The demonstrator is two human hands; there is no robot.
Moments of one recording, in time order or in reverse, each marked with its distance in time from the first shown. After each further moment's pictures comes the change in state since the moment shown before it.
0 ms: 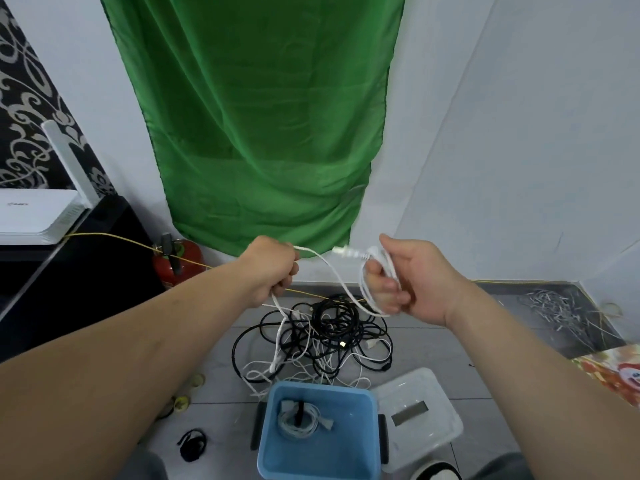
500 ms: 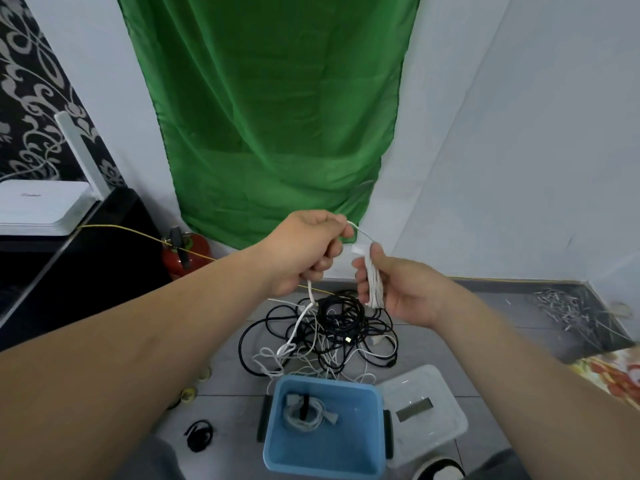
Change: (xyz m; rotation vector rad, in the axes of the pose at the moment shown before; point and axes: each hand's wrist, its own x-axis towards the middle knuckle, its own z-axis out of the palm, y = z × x) left_hand -0.023 0.022 0.009 -0.197 -0.320 0.212; right_hand 0.027 0.021 0.019 0.139 0.230 0.011
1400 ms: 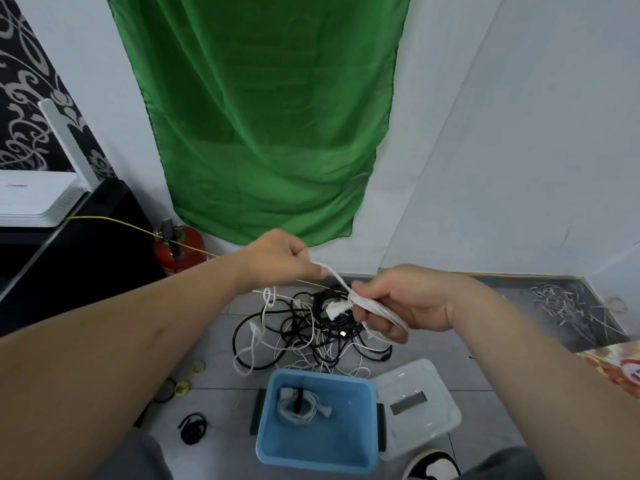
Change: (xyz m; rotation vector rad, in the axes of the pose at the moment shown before) left_hand 0.017 -0.040 -0.037 0.750 -0.008 0.043; right_hand -0.031 -0.010 -0.009 -0.695 -0.242 0.316
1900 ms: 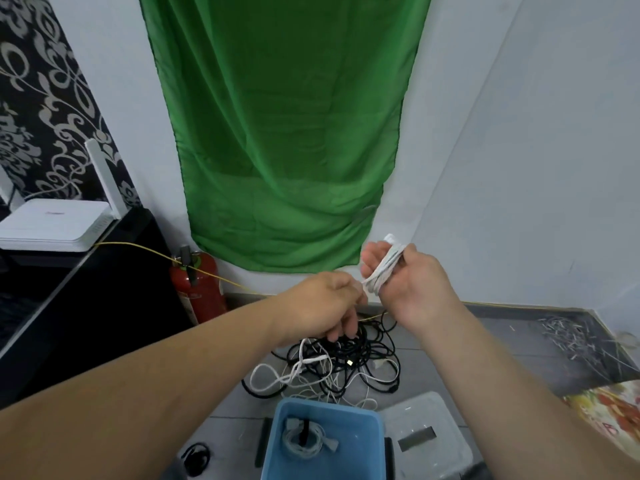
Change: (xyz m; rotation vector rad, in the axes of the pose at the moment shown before) left_hand -0.036 0.047 0.028 -0.321 -0.175 0.063; right_hand 0.017 -0.038 0.012 1.245 0.368 -0.581
